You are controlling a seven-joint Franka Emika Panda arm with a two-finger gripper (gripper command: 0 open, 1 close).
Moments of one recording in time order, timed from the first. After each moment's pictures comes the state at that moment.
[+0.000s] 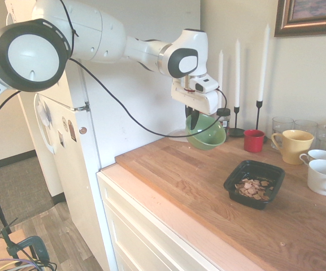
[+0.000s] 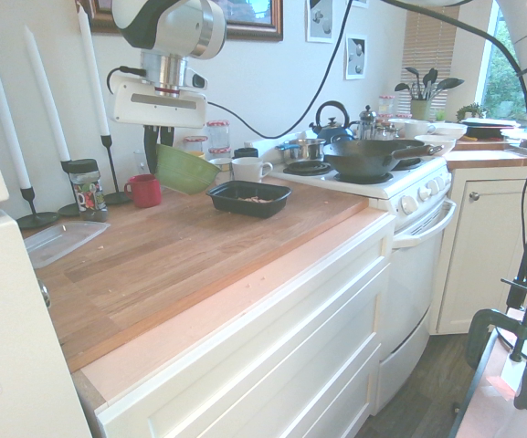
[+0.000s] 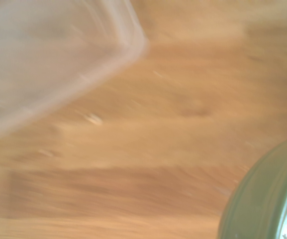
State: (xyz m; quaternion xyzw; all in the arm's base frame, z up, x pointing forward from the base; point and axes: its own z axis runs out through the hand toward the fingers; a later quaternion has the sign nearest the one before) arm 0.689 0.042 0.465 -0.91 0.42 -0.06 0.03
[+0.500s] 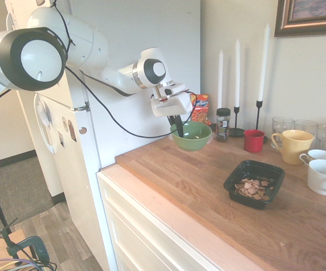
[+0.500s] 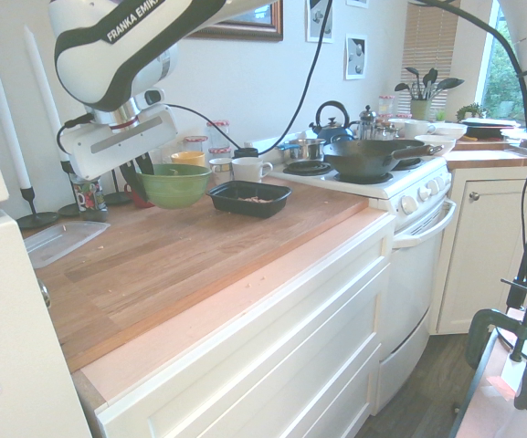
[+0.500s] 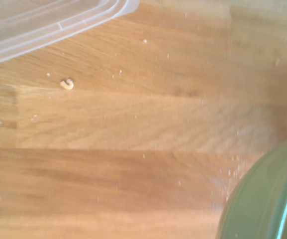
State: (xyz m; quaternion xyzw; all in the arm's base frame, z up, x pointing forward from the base) arm 0.676 0.157 0.407 -0.90 0.38 -0.17 -0.13
